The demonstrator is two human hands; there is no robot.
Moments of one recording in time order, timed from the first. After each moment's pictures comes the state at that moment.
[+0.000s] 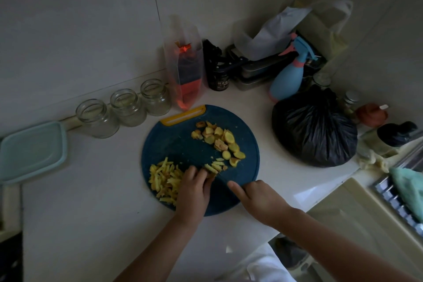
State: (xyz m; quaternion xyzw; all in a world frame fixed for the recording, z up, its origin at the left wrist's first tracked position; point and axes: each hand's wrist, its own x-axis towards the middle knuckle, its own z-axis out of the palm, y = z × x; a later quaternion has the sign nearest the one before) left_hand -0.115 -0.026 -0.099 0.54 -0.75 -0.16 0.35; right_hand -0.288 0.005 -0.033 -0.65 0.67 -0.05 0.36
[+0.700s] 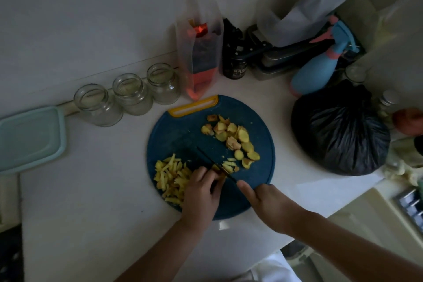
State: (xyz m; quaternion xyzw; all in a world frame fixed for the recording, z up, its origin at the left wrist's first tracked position) left_hand -0.113 -0.031 -0.106 0.55 -0.72 -0.19 0.37; right_hand -0.279 -0.017 -0.015 -0.58 0.67 0.01 0.46
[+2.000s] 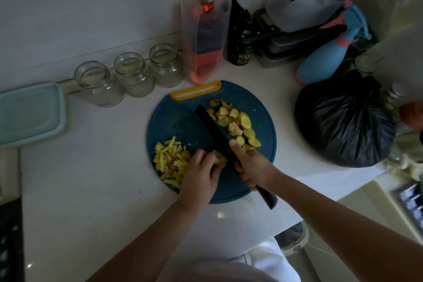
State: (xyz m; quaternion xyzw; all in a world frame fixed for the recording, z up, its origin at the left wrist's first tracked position) left_hand -0.112 -0.030 -0.111 0.54 -0.72 -0.21 0.38; right_hand -0.258 -0.055 -0.026 -0.41 0.69 -0.08 0.58
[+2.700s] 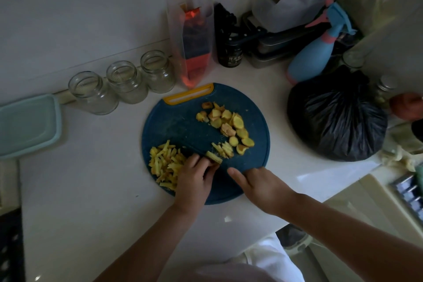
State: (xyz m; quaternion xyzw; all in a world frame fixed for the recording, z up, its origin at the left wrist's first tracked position) left_hand -0.112 -0.028 -0.106 0.54 -0.73 -0.17 0.39; right_hand -0.286 -0.014 -0.036 -0.65 0.64 -0.03 0.42
